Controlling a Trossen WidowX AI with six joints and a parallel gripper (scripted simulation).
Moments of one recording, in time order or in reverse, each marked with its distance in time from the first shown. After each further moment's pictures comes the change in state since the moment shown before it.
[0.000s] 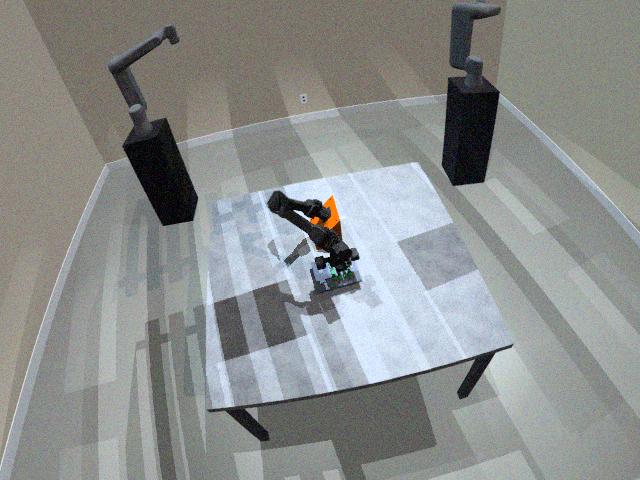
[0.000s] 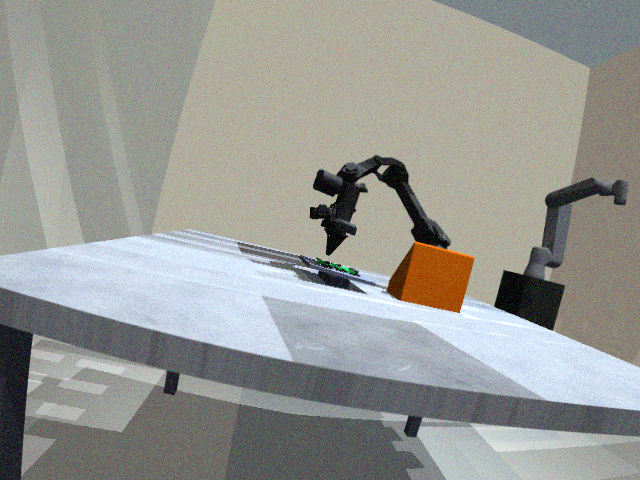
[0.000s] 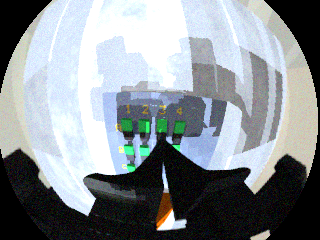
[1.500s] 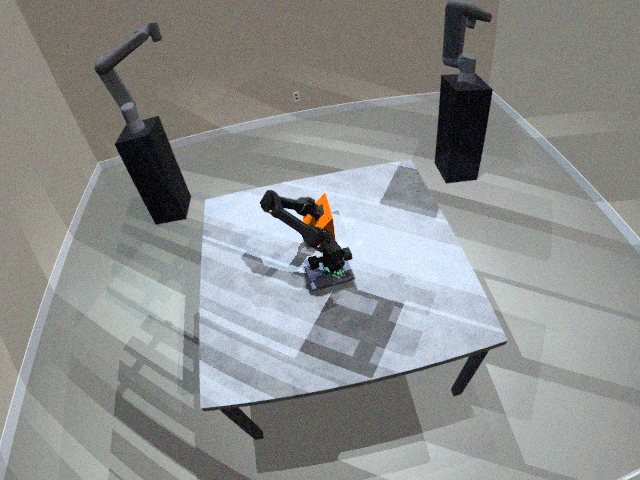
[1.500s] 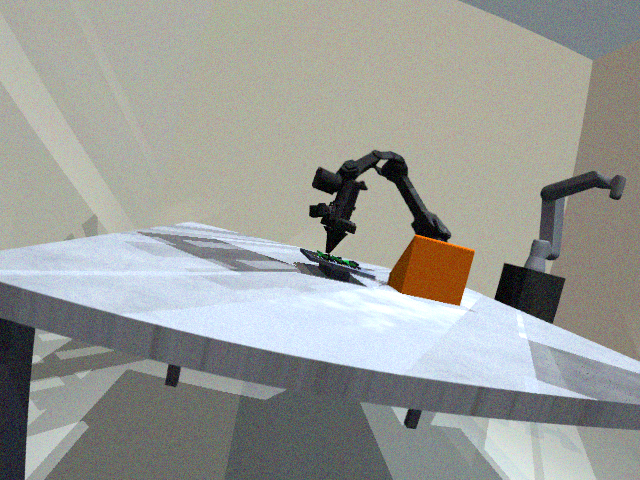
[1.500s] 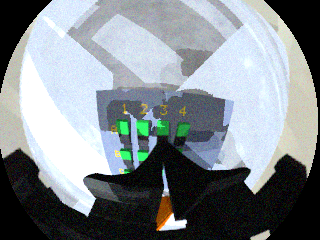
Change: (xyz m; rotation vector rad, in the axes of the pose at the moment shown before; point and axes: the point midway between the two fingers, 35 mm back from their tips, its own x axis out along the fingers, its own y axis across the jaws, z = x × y) arm 0.014 0.000 -0.003 -0.003 0.006 -0.002
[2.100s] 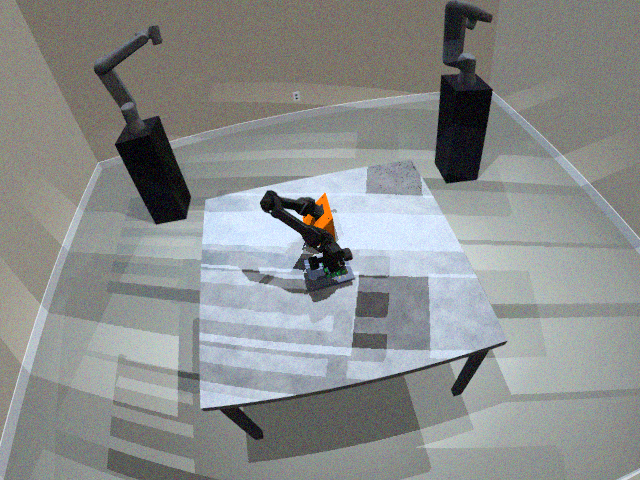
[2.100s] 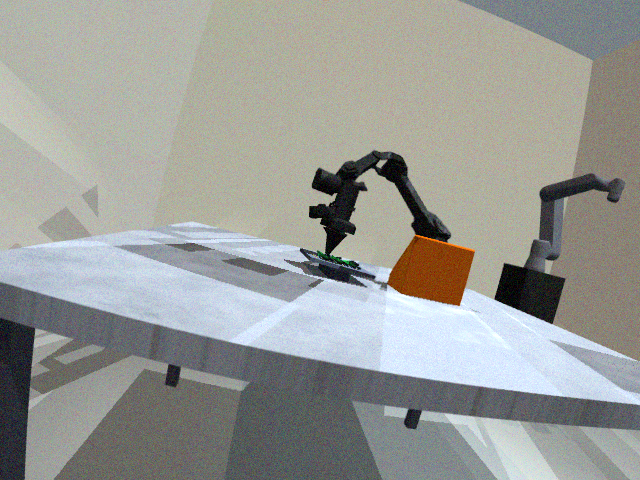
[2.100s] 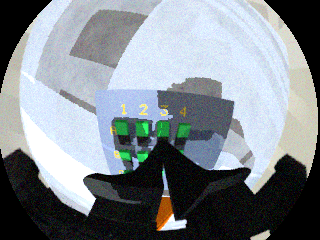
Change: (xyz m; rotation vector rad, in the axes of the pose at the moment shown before) arm 0.002 0.000 0.000 0.000 0.000 0.000
